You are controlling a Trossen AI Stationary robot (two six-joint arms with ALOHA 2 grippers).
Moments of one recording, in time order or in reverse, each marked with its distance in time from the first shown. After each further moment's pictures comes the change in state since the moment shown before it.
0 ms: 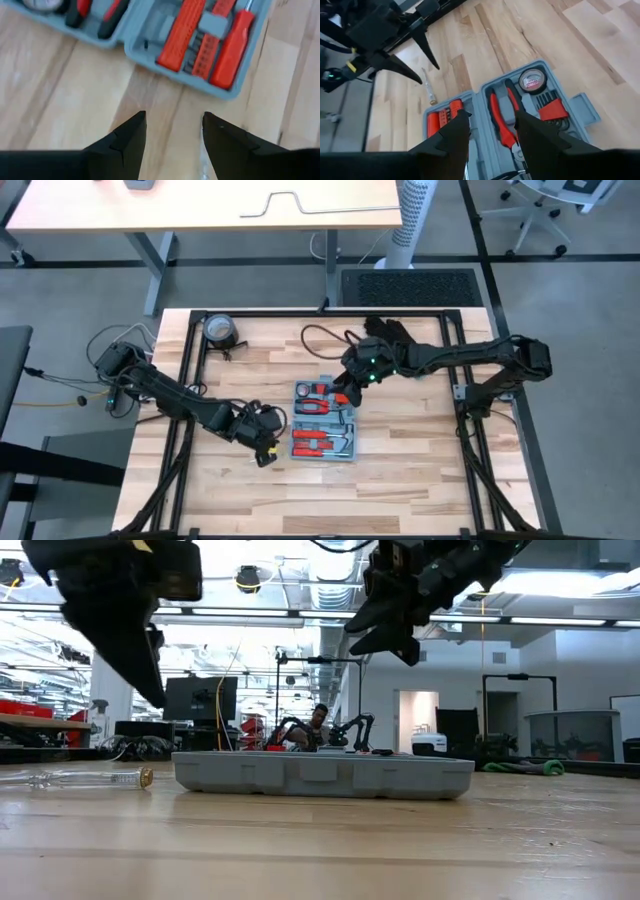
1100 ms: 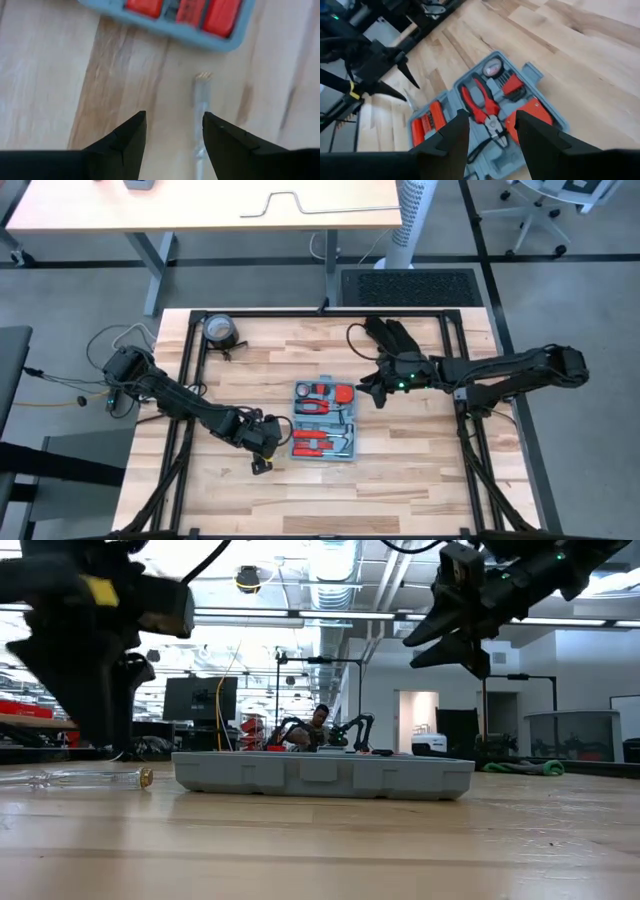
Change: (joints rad) left arm -0.009 0.092 -0.026 0.021 0.156 0.064; right arm 0.068 -0.340 -0.385 0.146 0.280 0.223
